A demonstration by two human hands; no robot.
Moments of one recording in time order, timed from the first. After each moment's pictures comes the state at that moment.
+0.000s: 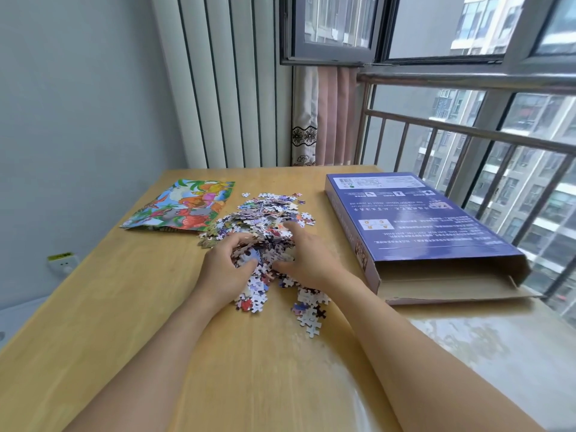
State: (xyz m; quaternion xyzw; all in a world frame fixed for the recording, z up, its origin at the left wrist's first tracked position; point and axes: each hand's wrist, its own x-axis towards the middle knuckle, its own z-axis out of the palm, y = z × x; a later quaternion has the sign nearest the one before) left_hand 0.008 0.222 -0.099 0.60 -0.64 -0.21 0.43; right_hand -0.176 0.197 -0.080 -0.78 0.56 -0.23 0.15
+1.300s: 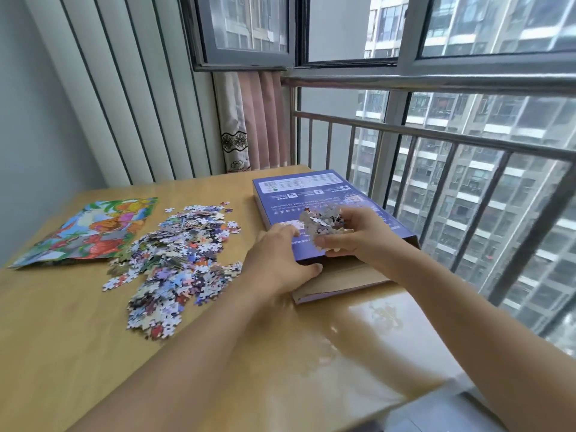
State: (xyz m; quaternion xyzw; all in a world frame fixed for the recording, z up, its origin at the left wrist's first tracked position) left_hand -0.195 0.220 -0.053 0.53 -0.80 -0.14 0.23; right_hand -0.375 0.256 -0.020 -0.59 0.52 -0.46 0.41
